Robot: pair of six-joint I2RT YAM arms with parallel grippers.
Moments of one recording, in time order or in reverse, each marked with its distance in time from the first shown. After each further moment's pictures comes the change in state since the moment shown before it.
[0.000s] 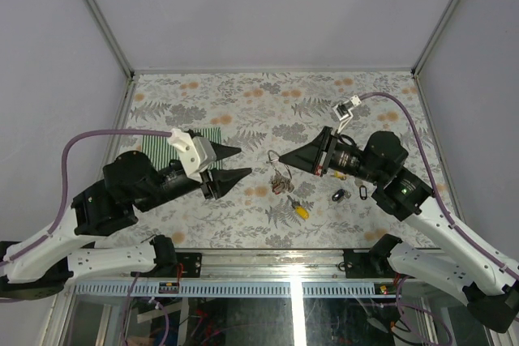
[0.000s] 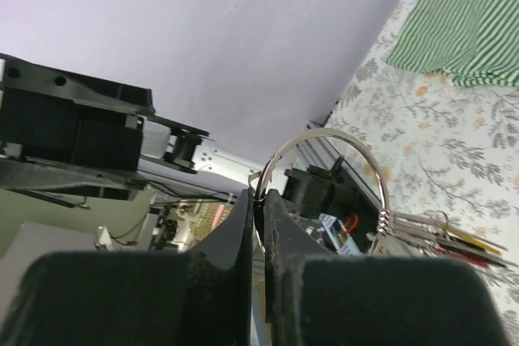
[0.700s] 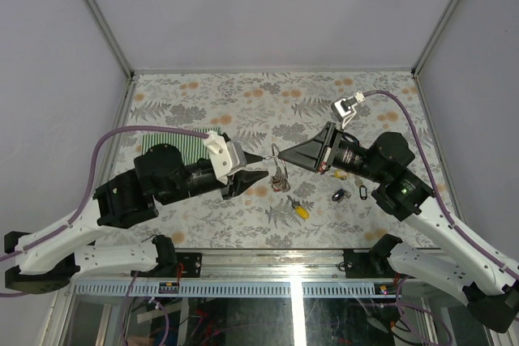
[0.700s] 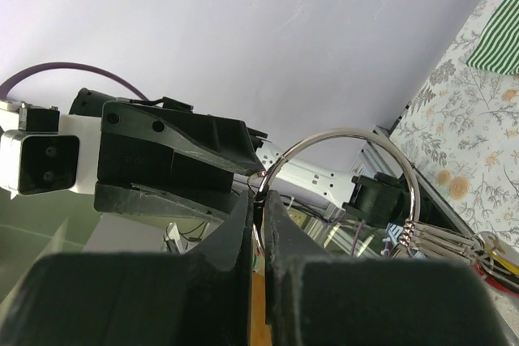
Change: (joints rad) left arm 0.000 0.100 0.016 0.026 0.109 0.059; right arm 0.000 0.001 -0.001 0.160 -0.048 0.201
